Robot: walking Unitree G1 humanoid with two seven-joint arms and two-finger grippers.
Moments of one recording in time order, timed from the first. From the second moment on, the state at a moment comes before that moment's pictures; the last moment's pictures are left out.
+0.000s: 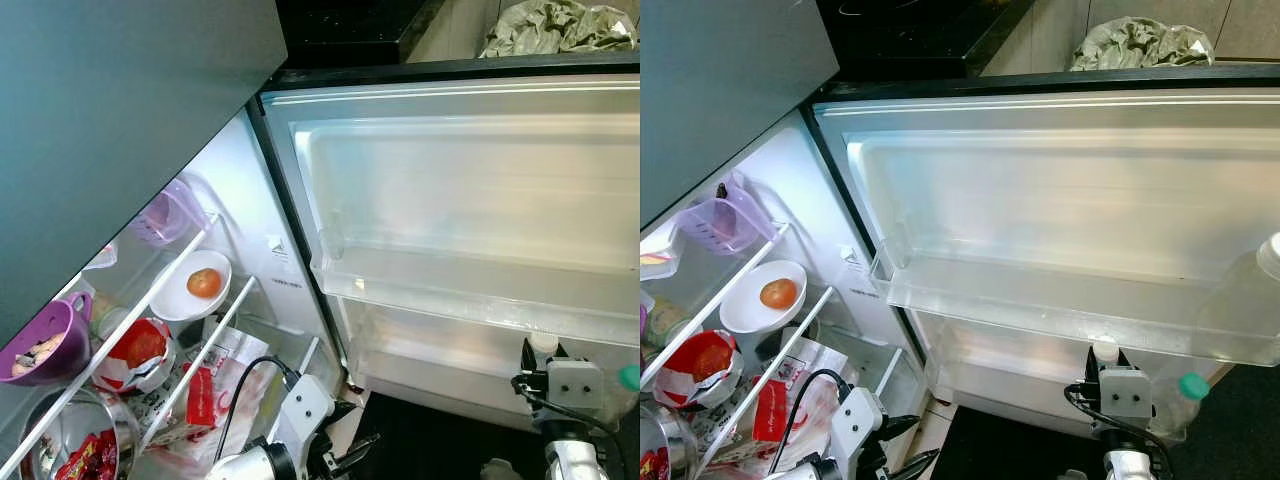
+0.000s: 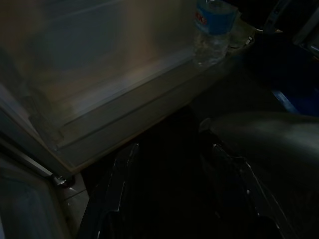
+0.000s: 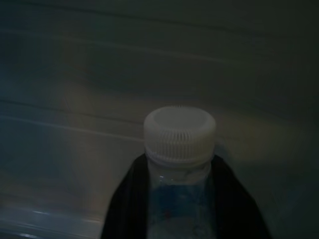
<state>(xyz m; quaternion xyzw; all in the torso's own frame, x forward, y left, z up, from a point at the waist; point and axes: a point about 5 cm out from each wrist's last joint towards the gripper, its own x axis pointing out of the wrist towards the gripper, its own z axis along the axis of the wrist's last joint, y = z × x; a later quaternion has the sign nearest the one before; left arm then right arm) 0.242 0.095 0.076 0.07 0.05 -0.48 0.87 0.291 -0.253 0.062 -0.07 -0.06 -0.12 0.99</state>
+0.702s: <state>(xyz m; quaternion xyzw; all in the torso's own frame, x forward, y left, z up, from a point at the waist) 0.254 0.097 0.070 0.09 0.05 -0.47 0.88 0.278 -0.240 0.038 0.00 -0.02 -0.14 0.99</state>
